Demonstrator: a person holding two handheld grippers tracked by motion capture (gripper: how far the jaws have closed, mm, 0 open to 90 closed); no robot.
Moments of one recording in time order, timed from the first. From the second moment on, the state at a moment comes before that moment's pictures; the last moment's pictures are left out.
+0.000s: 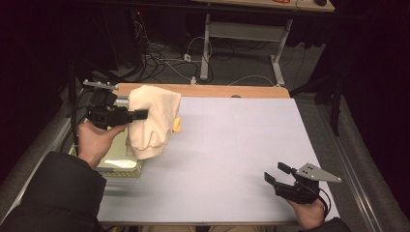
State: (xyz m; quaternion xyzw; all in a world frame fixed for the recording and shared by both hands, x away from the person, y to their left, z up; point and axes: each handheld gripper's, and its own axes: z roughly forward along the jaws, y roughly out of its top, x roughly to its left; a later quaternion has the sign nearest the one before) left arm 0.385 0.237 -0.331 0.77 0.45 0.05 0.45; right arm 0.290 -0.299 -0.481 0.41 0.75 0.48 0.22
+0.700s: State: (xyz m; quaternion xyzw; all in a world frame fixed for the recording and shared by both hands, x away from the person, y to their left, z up) left arm 0.379 0.268 -0.330 0.76 0.47 0.06 0.45; right arm 0.290 -0.298 -0.481 0.41 0.75 0.47 0.22
